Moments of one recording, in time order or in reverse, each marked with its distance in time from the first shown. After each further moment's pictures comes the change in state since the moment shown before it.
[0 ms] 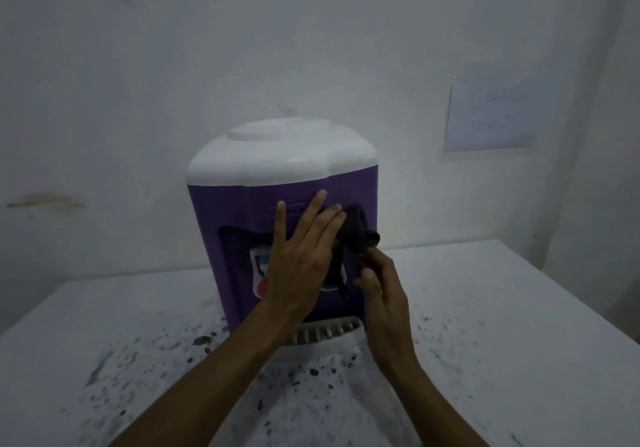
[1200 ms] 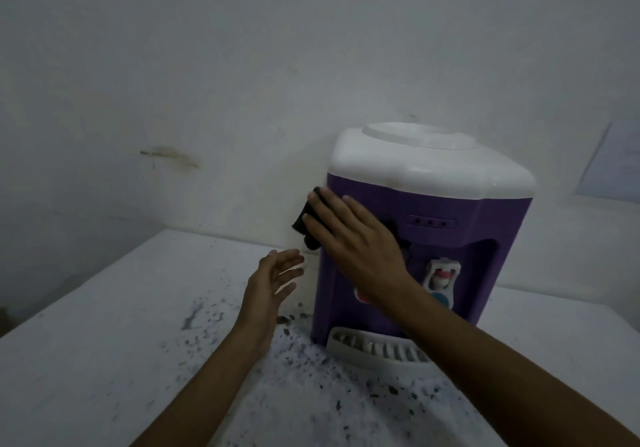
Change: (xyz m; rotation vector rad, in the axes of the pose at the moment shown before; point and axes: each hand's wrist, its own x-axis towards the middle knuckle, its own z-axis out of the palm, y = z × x) left_hand -0.118 -0.127 -0.056 -1.408 0.021 -1.485; right_hand 0.069 -0.037 0.166 -1.469 -0.364 -1.305
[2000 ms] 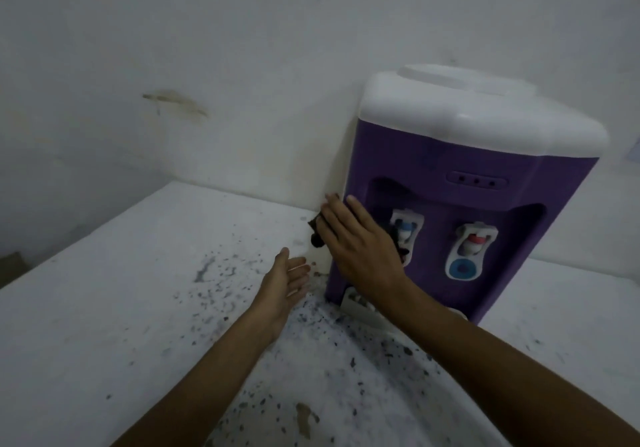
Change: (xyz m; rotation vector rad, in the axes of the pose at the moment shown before) left_hand 0.008 -0.063 -0.030 -0.045 0.072 -0.425; right_hand -0.028 -0.062 0.043 0.033 -0.093 -0.043
